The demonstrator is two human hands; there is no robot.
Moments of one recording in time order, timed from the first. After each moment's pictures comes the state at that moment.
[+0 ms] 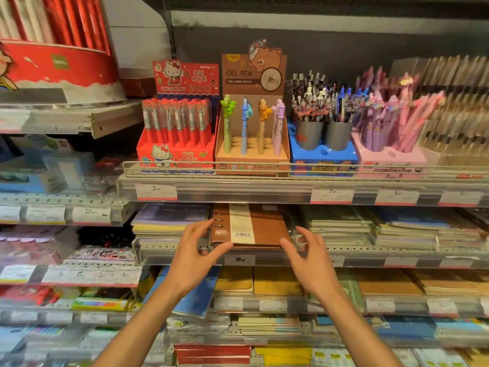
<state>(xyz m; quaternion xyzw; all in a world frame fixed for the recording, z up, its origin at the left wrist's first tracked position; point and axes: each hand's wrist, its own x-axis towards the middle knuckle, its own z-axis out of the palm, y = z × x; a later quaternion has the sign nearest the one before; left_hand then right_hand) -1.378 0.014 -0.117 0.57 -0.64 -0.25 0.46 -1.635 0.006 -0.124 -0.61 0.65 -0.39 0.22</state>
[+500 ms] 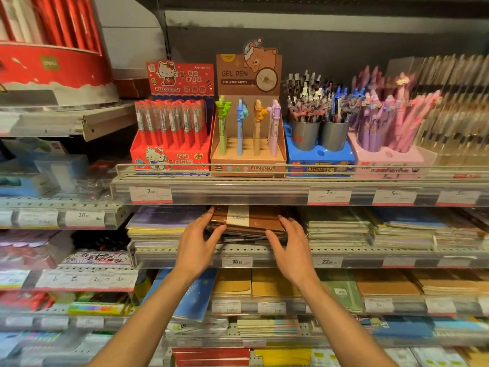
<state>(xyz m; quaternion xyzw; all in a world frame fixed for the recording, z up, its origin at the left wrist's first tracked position) -1.386 -0.035 -0.125 0.60 -0.64 -0.13 0.46 -1.612 -0.035 -0.139 -0.65 0.62 -0.40 0.16</state>
